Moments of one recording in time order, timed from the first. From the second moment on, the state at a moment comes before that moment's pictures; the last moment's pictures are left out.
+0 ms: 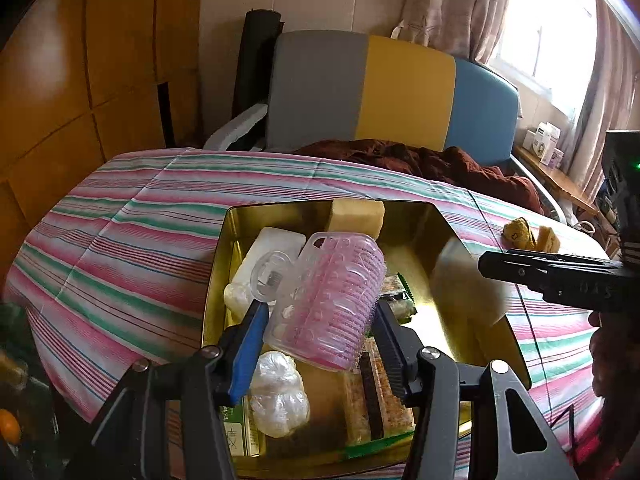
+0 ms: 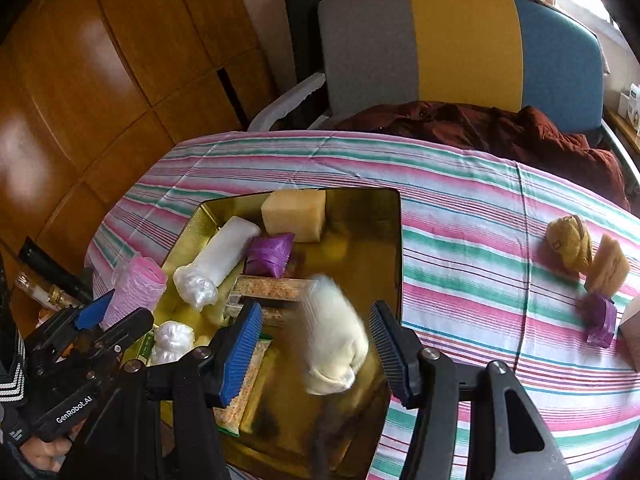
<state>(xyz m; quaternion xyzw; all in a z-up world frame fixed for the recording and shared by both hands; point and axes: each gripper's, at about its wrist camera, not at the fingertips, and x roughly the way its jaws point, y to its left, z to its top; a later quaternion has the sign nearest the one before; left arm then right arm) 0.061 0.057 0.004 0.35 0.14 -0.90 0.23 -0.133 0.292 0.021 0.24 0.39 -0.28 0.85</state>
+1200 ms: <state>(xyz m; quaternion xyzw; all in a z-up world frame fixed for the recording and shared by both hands) 0.068 0.091 0.020 0.32 0.09 -0.91 0.26 -0.161 0.336 0.039 0.12 0.33 -0.41 0.84</state>
